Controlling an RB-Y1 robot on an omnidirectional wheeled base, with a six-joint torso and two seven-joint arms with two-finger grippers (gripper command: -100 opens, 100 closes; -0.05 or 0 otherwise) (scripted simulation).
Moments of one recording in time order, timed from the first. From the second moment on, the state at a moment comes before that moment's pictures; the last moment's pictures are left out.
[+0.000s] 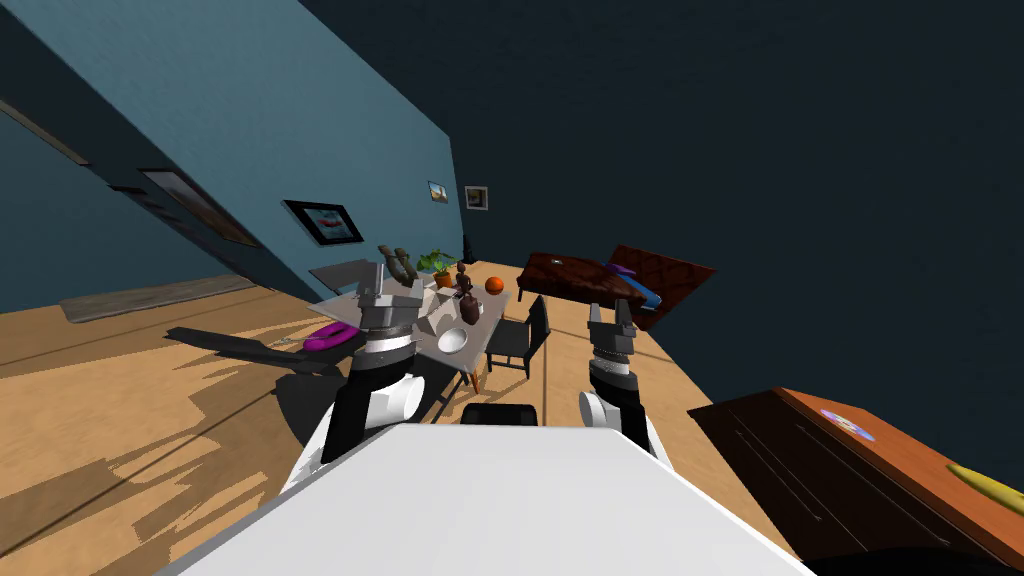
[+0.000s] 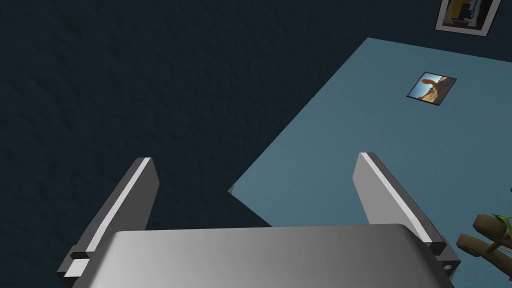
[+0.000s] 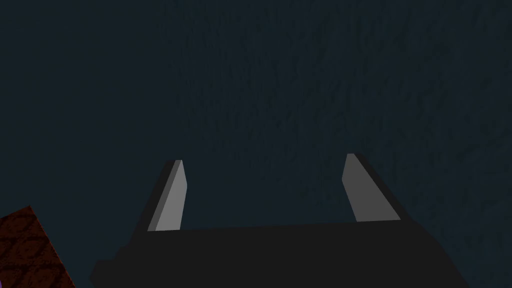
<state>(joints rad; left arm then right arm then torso) 0.48 -0.03 0.00 -2.40 -0.06 -0.44 0.08 0.53 0.01 -0.01 -2.27 0.06 -0.59 -0.08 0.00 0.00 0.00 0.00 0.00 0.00</state>
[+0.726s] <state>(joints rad) 0.46 0.16 0.04 -2.29 -0.04 -0.33 0.08 0.53 0.01 -0.01 -2.27 0.06 -0.59 -0.08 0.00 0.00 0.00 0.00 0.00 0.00</state>
